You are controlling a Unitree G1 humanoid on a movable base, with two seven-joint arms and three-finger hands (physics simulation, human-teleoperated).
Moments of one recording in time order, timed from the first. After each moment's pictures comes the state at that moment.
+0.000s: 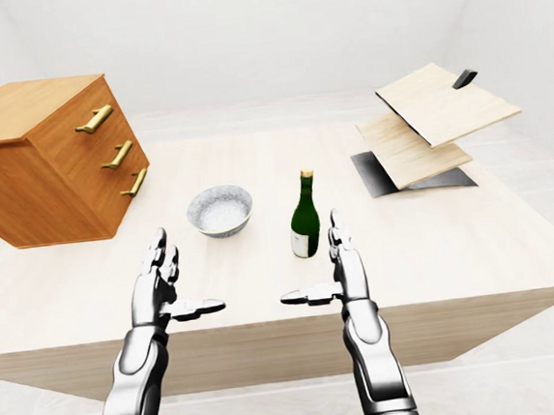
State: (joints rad) left arm 0.02 -0.03 0.05 -0.04 -0.02 0.02 -0.04; right arm 0.02 -0.03 0.00 -0.03 0.02 0.02 -0.01
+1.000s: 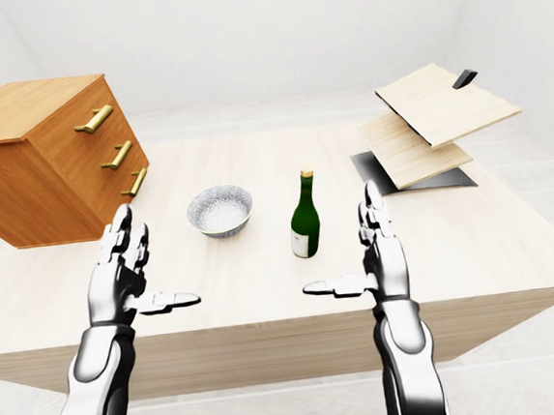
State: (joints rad) left arm 0.04 0.05 0.11 -0.30 -0.05 0.09 -0.10; right arm 0.09 -0.04 -0.13 -0.35 0.04 0.09 0.07
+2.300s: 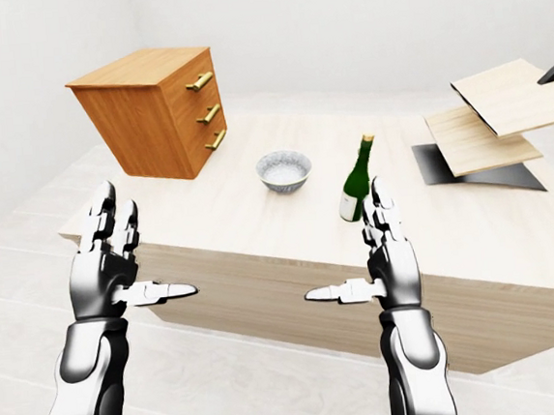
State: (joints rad) left arm 0.01 0.04 0.10 -0.44 -0.05 0.09 -0.09; right arm 0.15 -0.01 -0.15 -0.49 0.07 0.09 0.12
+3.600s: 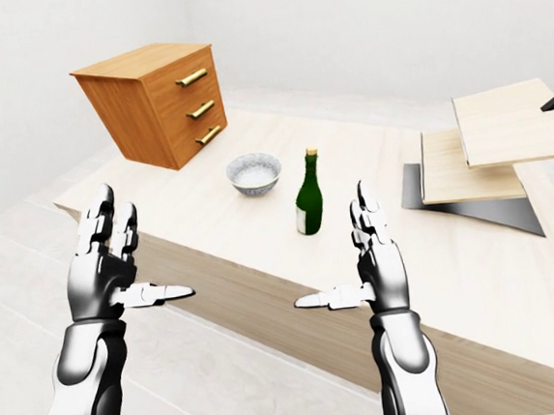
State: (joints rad) left arm 0.02 0.04 0.12 -0.43 -0.08 0.09 -0.10; right arm 0.17 -0.01 -0.09 -0.51 0.02 0.09 0.11
